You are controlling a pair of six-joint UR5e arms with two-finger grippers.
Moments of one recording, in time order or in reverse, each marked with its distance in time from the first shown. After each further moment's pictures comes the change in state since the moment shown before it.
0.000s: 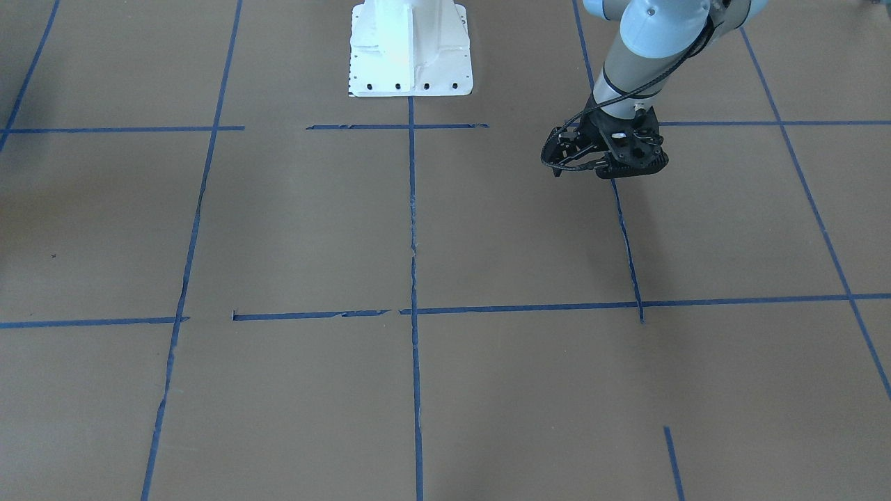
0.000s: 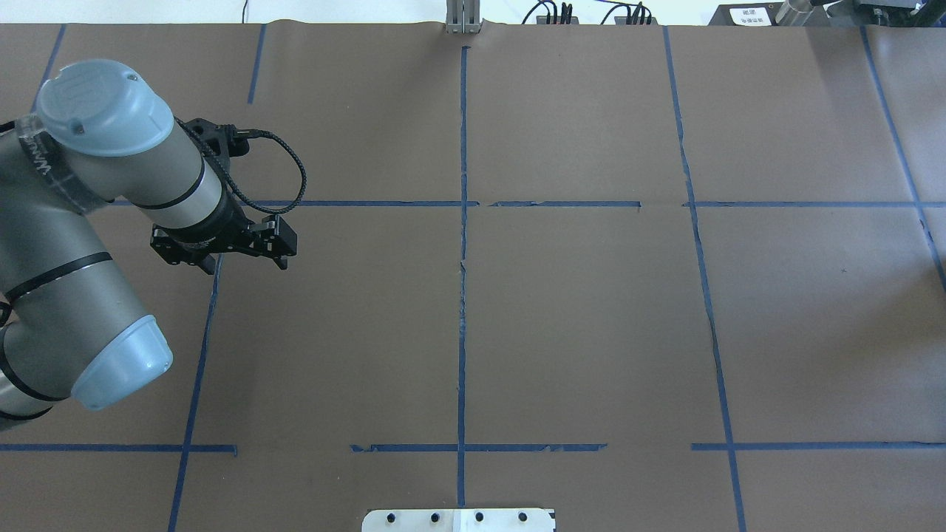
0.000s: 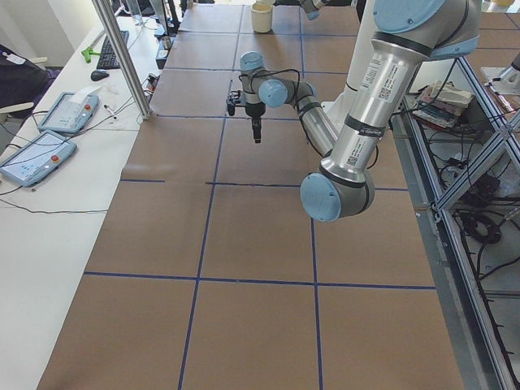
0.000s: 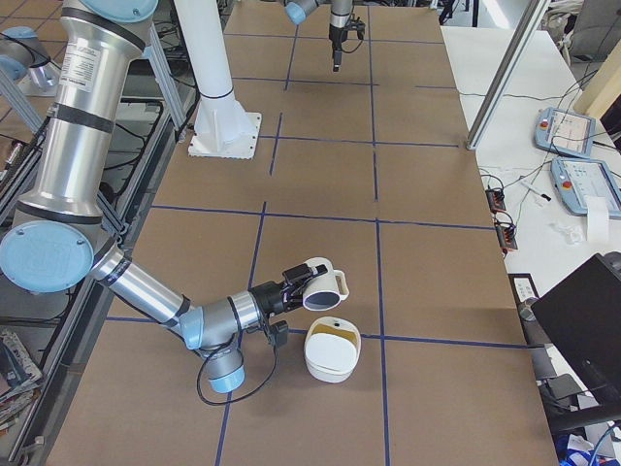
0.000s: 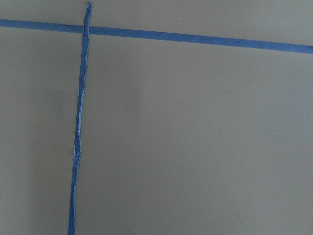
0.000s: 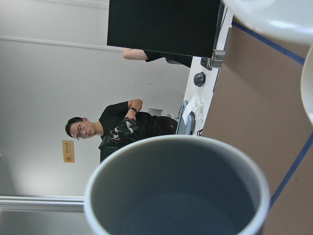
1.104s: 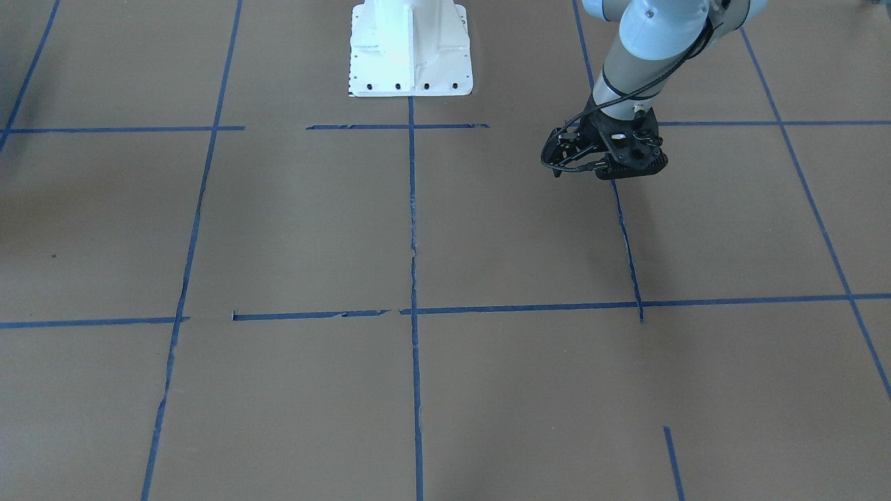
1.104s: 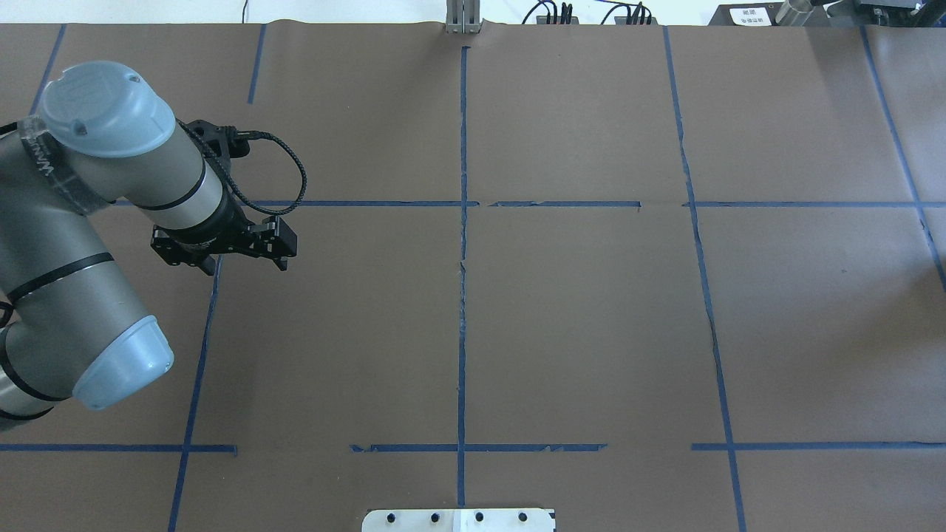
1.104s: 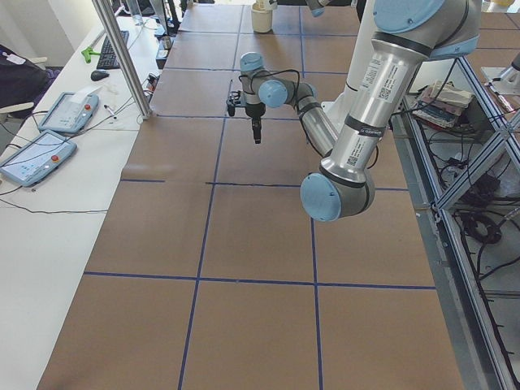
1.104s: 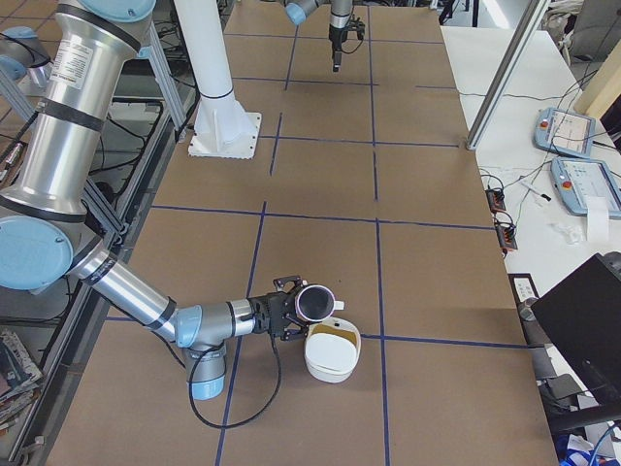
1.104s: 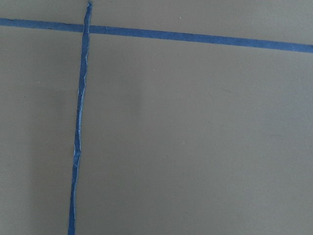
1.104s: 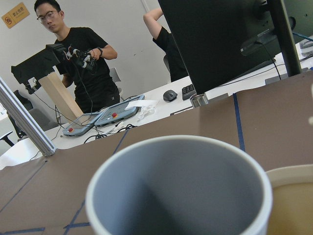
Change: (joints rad) left arm 0.002 0.001 0.004 0.000 0.000 0.001; right arm 0.021 -0.059 0.049 -0.227 0.058 -0.982
